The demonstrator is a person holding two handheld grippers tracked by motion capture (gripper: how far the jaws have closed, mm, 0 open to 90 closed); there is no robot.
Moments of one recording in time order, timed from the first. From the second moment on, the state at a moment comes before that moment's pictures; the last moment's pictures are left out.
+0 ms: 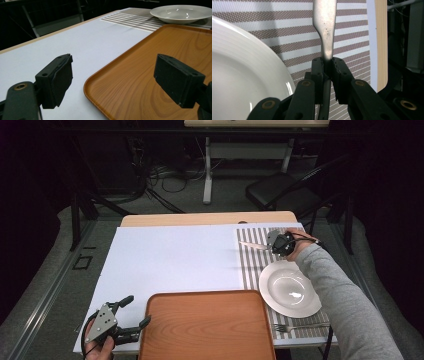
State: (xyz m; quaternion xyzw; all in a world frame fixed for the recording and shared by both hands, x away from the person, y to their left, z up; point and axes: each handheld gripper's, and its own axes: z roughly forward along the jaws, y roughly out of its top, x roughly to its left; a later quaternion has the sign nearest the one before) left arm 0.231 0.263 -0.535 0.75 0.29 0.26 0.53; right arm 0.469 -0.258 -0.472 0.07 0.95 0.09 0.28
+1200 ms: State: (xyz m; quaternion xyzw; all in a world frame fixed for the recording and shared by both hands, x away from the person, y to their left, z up) left arm 0.230 0.262 -0.535 0.75 0.29 0.27 0.53; right arm 0.447 -0.298 -0.441 0.42 0.83 0.36 0.09
